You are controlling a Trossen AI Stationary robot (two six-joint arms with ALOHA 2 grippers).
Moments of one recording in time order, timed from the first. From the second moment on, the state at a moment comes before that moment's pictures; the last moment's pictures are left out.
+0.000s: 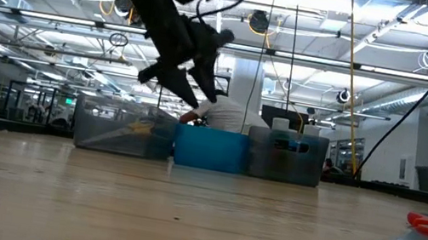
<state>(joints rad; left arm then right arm) 0.12 1.68 1.07 -0.20 -0.28 -0.66 0.50 1.05 0.67 0.33 0.34 -0.16</state>
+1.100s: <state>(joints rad) -0.39 1.25 0.69 0.24 -0.60 -0.35 0.77 1.07 0.67 0.03 0.44 0.01</state>
